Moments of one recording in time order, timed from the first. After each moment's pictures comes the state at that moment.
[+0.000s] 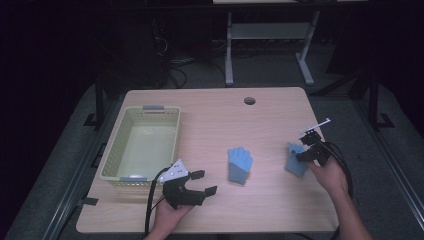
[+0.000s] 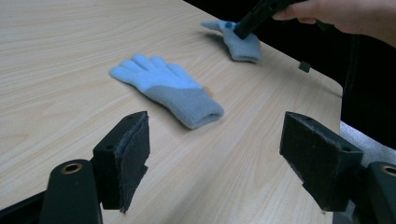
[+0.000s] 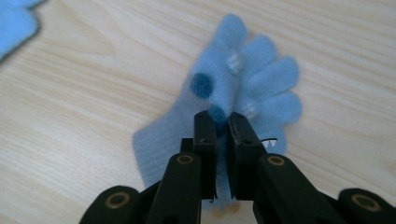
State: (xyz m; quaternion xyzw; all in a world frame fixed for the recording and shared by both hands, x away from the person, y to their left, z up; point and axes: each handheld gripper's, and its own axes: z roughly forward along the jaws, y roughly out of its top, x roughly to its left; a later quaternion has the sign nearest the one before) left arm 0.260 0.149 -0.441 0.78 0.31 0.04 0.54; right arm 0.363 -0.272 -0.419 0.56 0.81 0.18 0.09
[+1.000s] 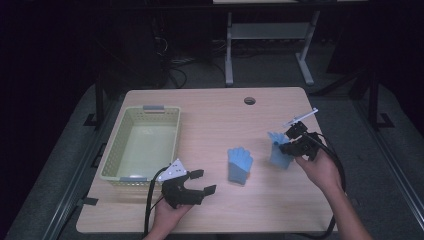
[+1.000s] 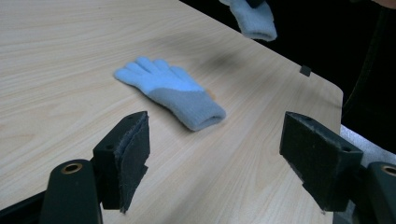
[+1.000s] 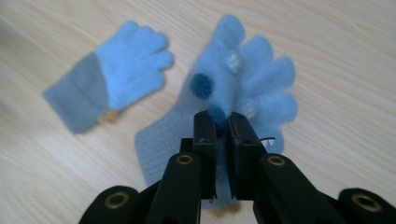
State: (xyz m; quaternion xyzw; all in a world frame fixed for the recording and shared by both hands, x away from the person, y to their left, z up) left arm 0.261 0.153 -0.439 0.77 0.32 0.04 0.55; right arm 0.345 -0.212 -0.355 0.46 0.85 0.23 0.12
